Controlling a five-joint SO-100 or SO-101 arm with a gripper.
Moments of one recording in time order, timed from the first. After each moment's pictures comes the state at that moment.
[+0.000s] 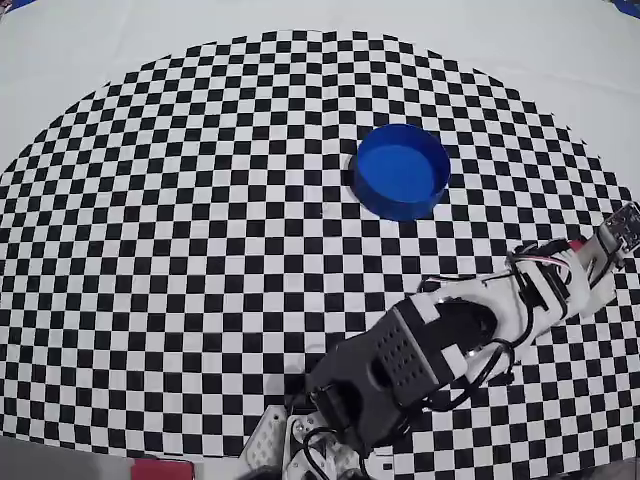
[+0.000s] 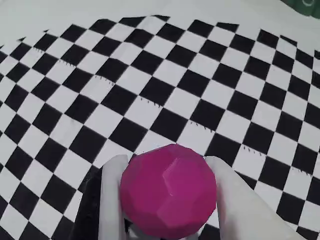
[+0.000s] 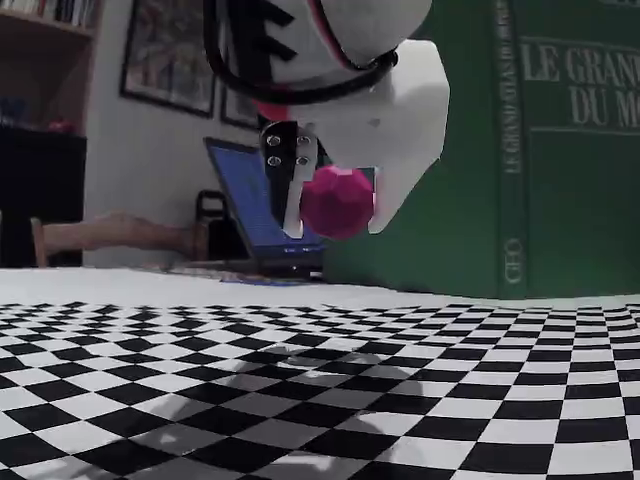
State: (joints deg) arm 65.2 73.2 105.3 1.1 -94.0
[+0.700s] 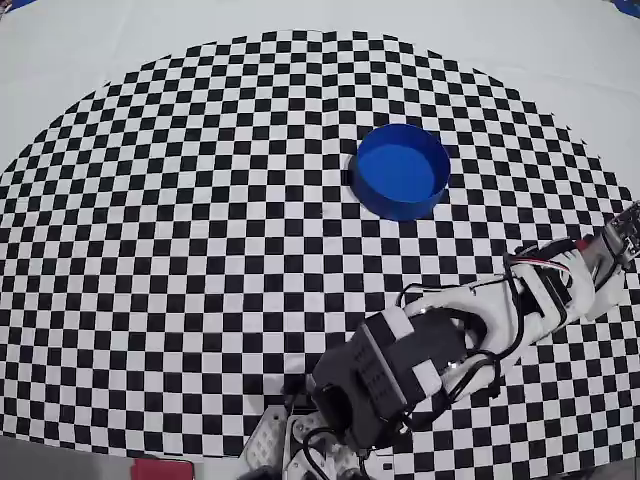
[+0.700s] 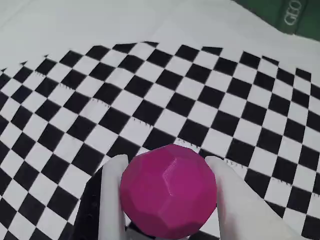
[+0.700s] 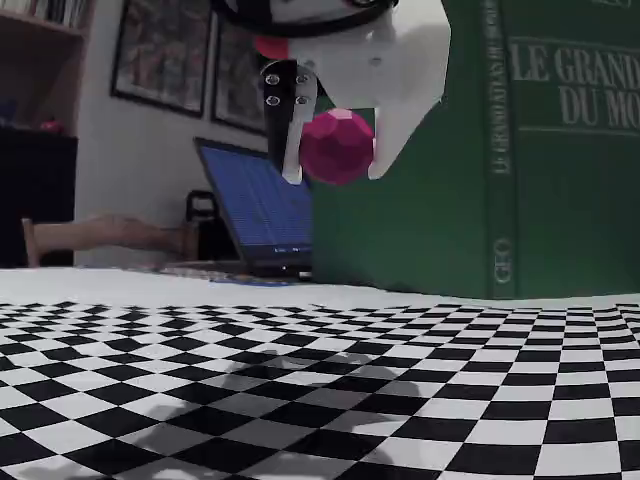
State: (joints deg) arm 65.9 82.0 109.8 1.1 -94.0
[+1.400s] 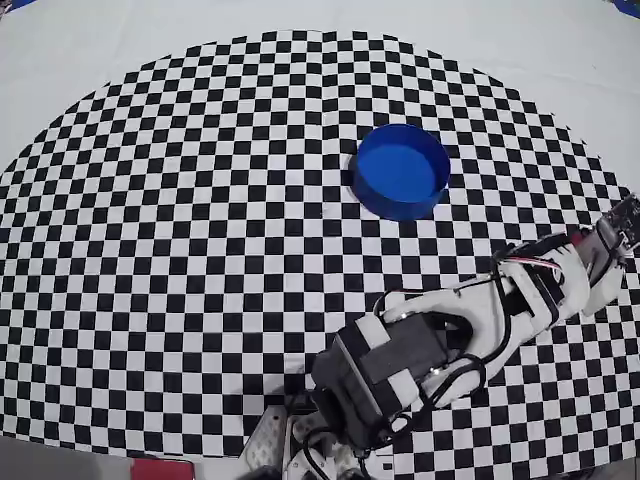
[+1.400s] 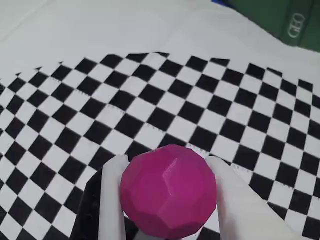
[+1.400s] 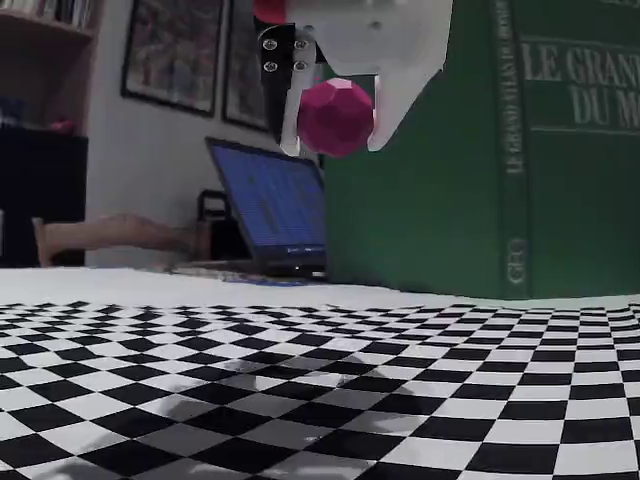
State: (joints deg) arm 64.4 87.2 113.9 1.1 -94.0
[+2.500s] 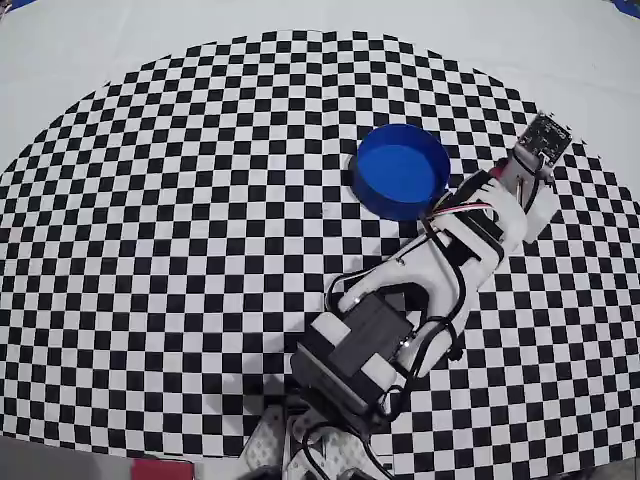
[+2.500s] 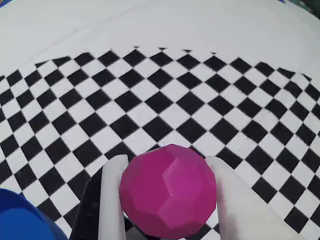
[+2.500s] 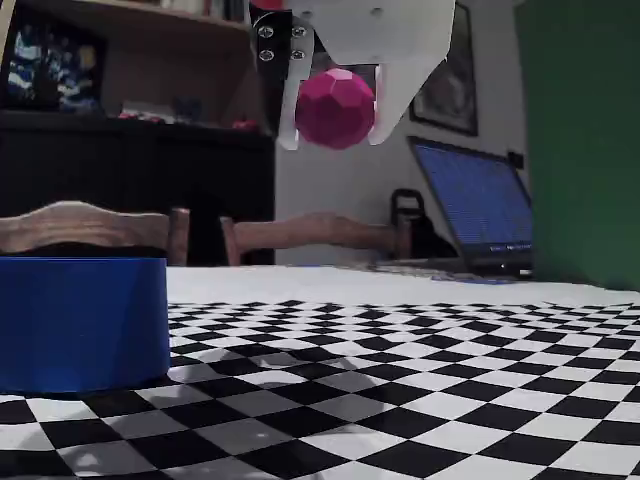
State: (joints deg) arm 45.1 91.1 119.1 -0.4 -94.0
